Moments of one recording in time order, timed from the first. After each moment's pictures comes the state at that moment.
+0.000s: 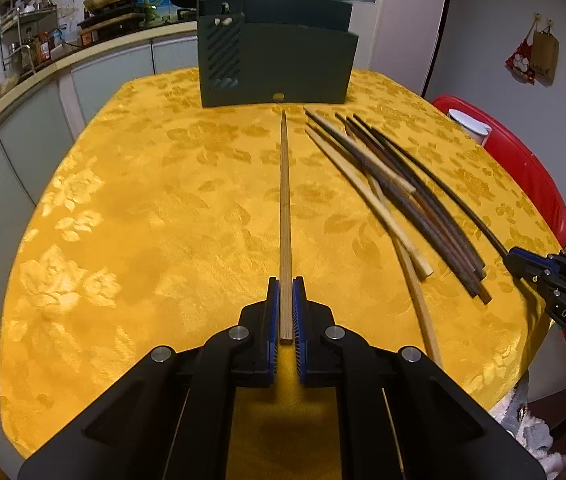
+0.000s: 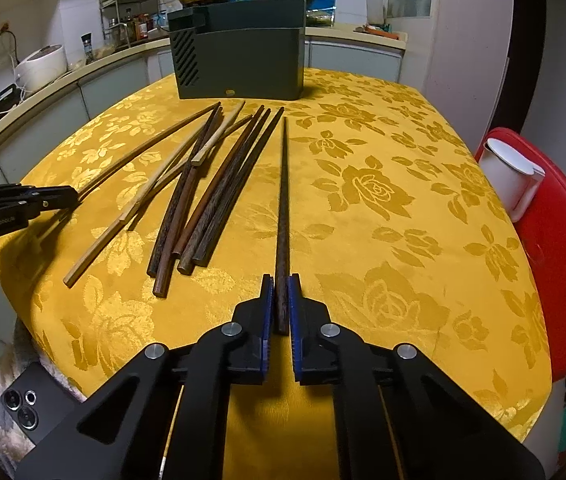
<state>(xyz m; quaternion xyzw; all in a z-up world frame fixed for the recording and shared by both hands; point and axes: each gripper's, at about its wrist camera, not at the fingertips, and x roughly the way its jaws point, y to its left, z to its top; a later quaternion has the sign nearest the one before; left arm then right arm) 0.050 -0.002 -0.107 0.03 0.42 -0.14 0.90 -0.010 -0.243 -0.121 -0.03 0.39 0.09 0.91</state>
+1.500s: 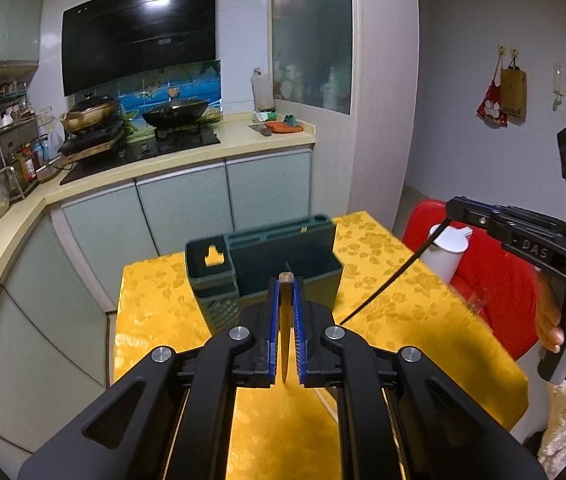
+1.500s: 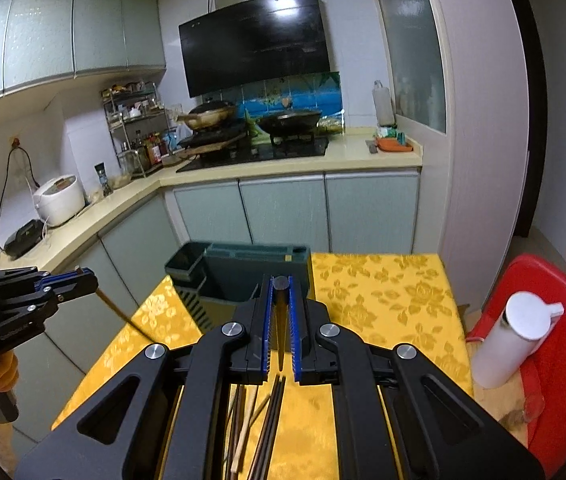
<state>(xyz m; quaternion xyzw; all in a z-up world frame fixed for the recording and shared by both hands) 0.165 -0.029 0.125 0.06 0.28 -0.19 0.94 0.151 -0.258 0.114 0.05 0.24 0.14 0.96</state>
